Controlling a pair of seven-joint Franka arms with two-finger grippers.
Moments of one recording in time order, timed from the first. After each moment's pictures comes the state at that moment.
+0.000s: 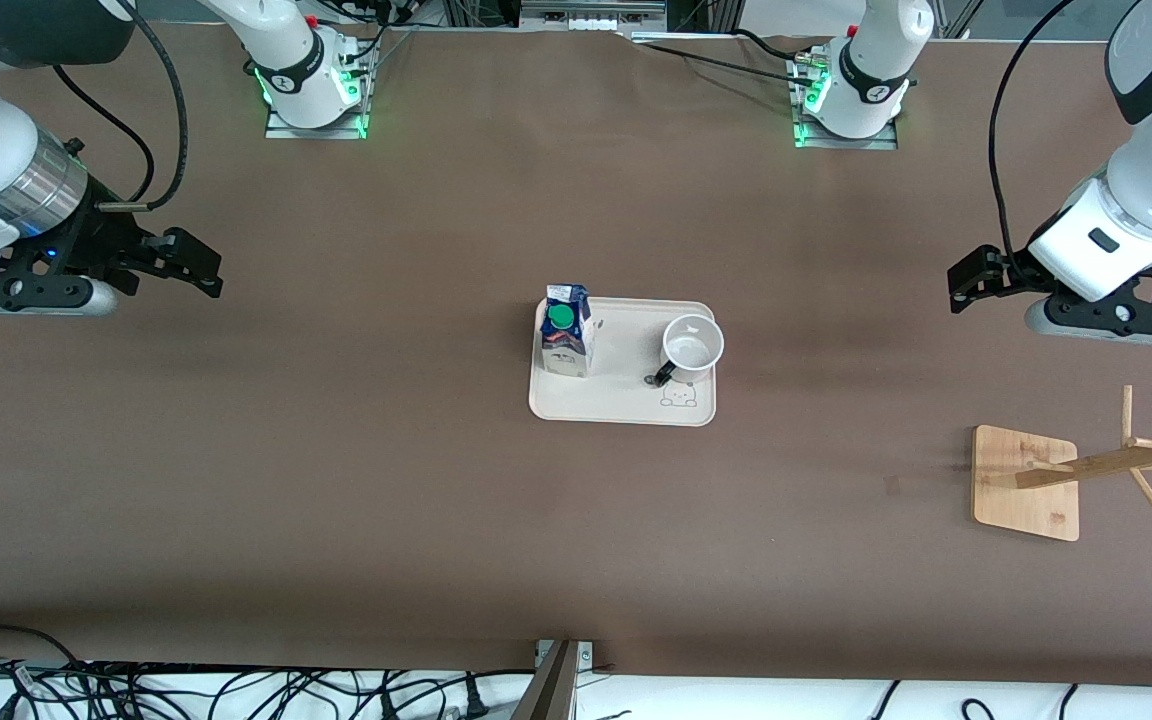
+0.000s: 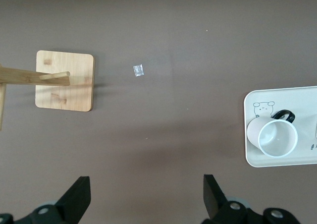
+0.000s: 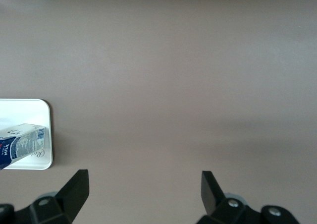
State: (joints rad) left arm 0.01 0.10 -0.13 -1.60 0.04 1.72 -0.03; right arm 0.17 0.11 0.00 -1.53 0.03 1.68 0.21
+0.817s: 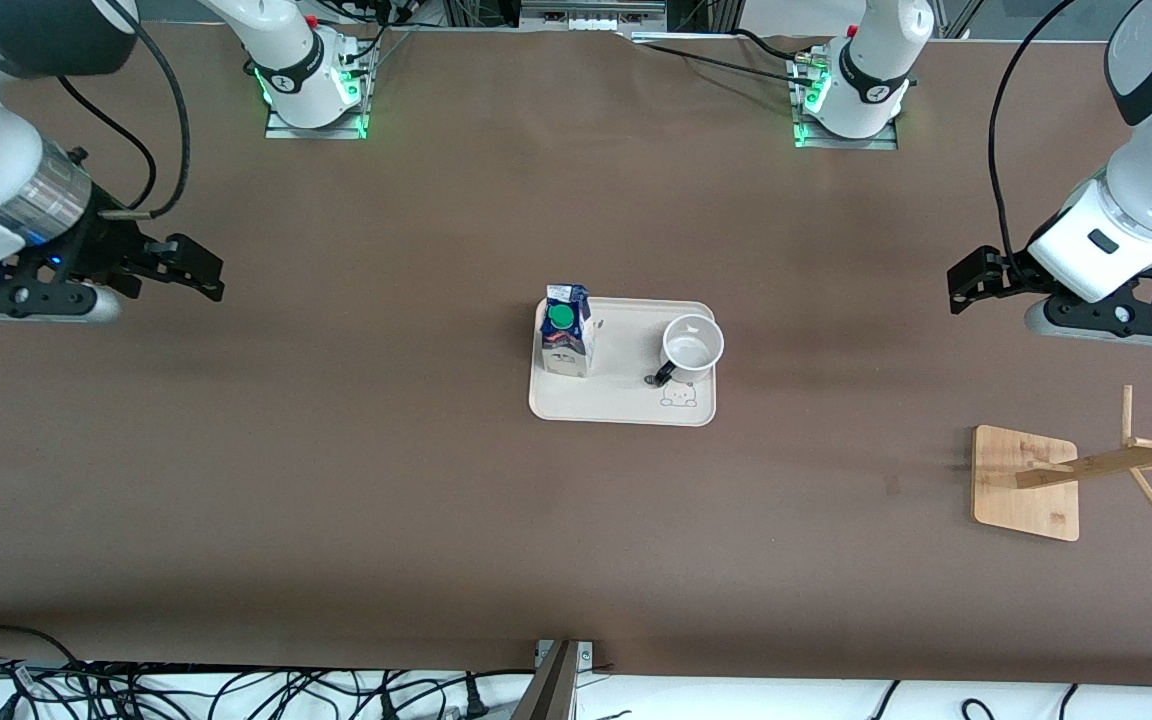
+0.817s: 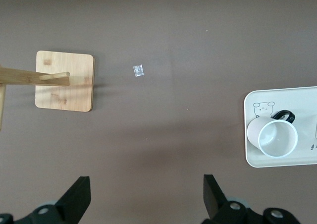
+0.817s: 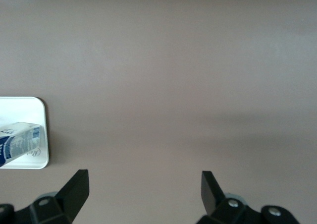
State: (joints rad) left arm 0.01 0.10 -0.13 -1.60 0.04 1.72 -0.03; right arm 0.17 0.15 -0.01 -1.54 0.03 1.68 0.21
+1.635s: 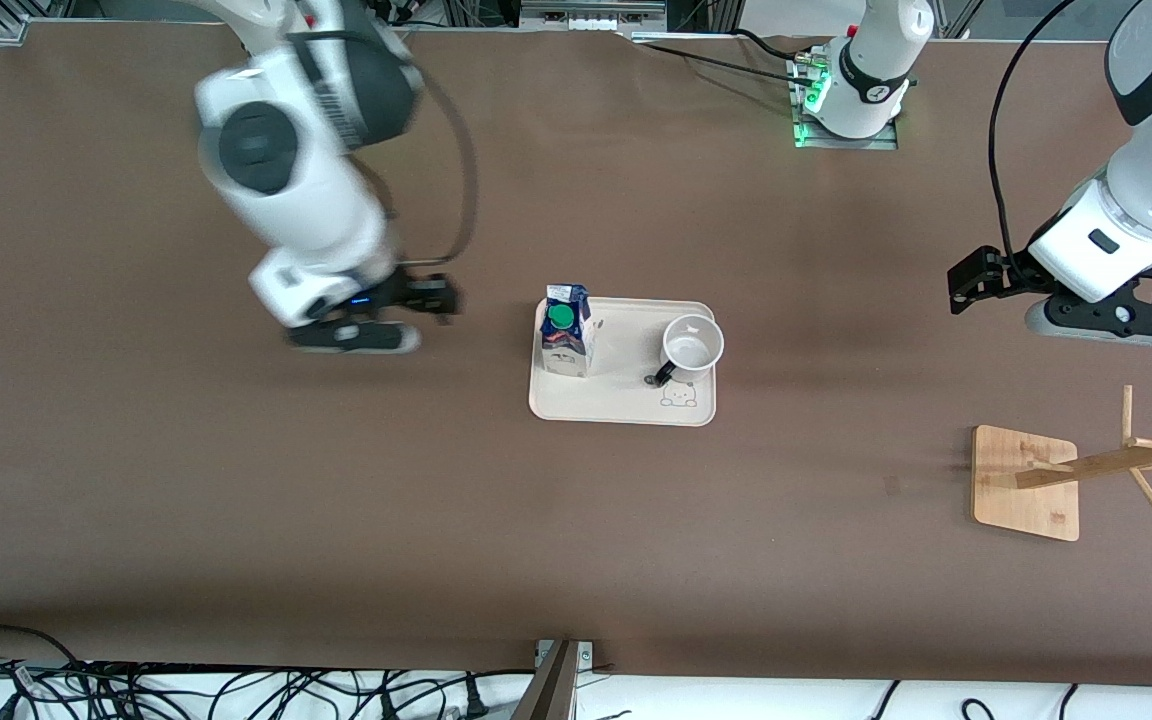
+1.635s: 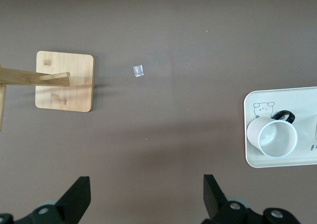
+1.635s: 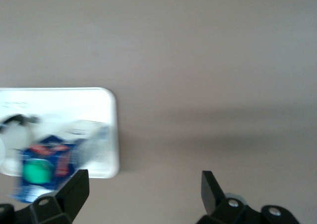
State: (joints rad) left arm 0.01 0.10 -0.13 -1.60 0.04 1.72 -0.03; right arm 0.56 0.36 0.01 -1.53 0.07 1.94 0.64
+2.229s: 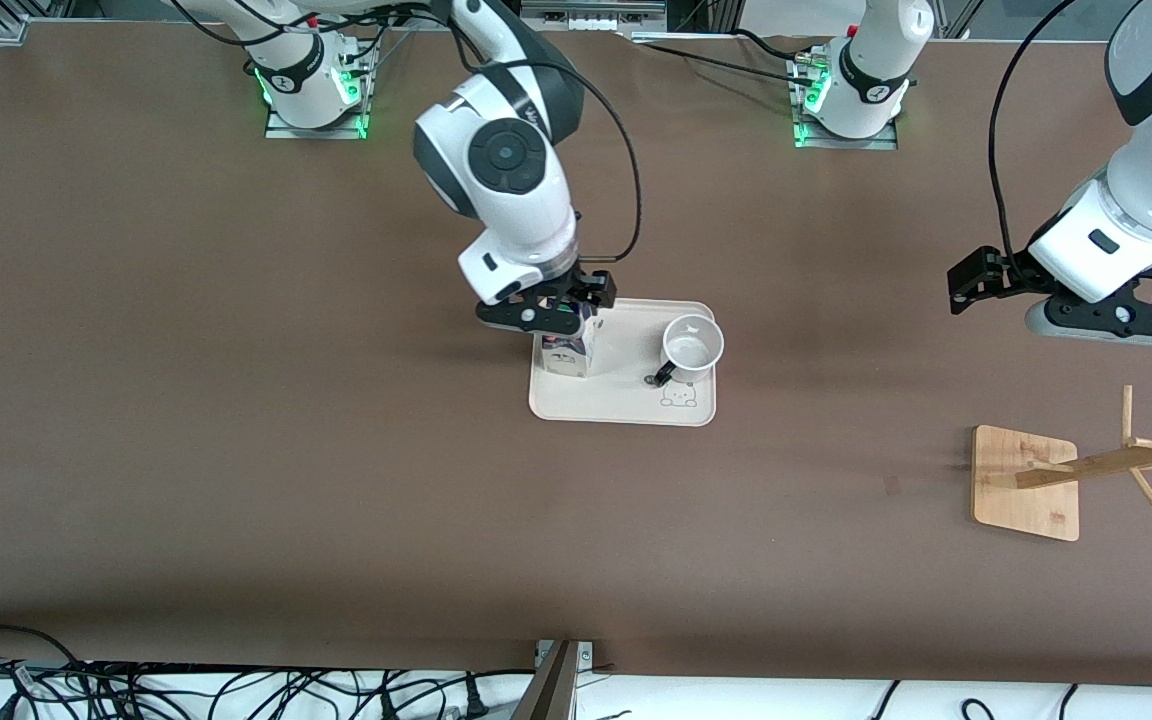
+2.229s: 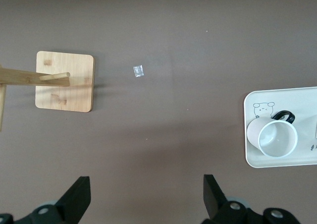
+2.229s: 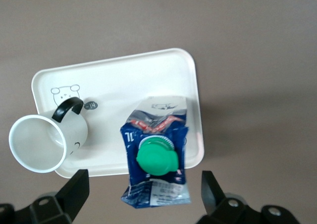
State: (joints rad) left arm 0.01 0.11 -0.13 -1.60 0.04 1.72 -0.03; right arm 0.75 0.59 0.01 -1.37 0.08 2.01 0.91
